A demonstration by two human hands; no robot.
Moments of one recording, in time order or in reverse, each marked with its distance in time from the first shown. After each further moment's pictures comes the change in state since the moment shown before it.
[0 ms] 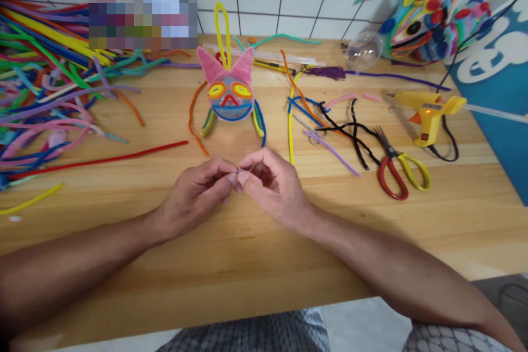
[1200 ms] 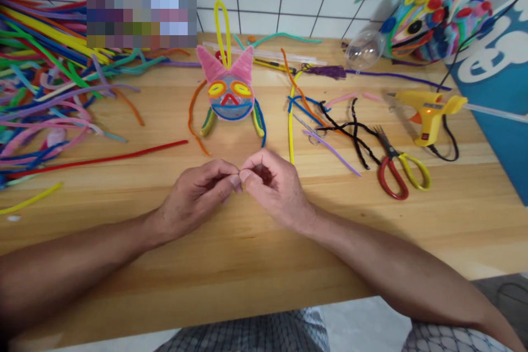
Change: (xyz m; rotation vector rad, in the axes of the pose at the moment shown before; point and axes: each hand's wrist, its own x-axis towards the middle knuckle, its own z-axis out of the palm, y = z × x) left_hand -0.001 0.002 0.001 0.030 0.016 0.061; right_hand 0.001 -0.001 0.000 -0.056 0.010 -0.037
